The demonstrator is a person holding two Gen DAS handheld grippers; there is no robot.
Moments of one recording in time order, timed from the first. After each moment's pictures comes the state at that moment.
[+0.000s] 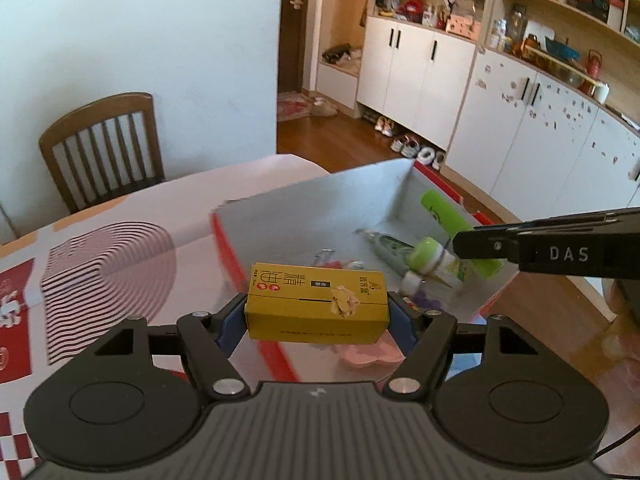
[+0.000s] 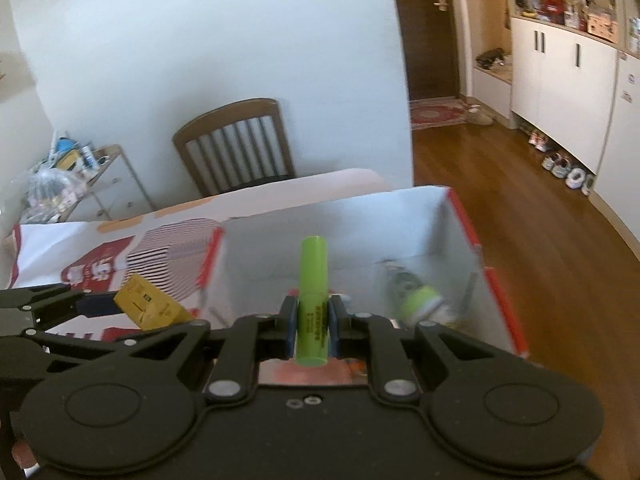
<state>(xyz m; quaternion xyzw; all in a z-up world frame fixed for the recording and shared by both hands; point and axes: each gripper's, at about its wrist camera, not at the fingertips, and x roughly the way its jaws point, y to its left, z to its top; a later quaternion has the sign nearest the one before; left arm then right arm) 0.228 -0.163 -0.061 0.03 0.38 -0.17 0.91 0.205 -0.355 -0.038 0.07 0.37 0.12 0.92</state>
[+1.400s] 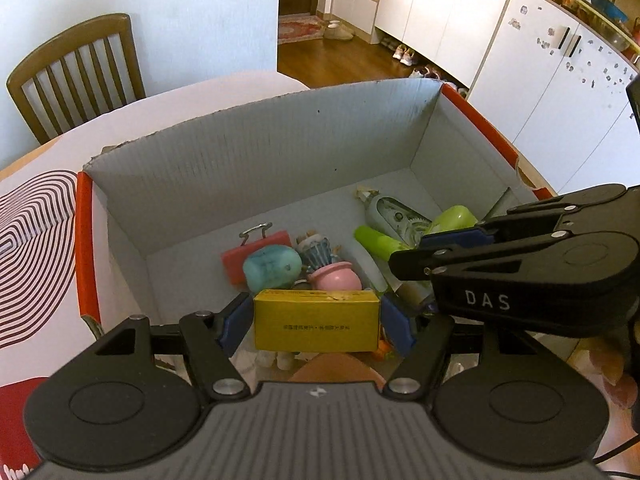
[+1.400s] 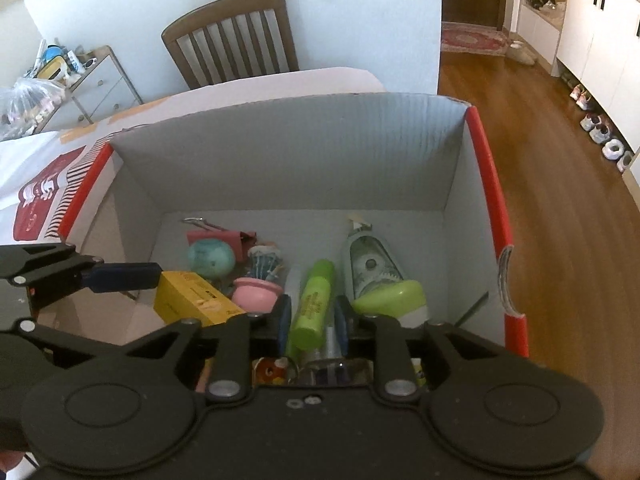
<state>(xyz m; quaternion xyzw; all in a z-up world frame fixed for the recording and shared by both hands) 0.311 -0.237 -0.137 0.03 0.49 -0.13 0.86 0.324 -0.366 -0.126 0.00 0.50 0.18 0.85</state>
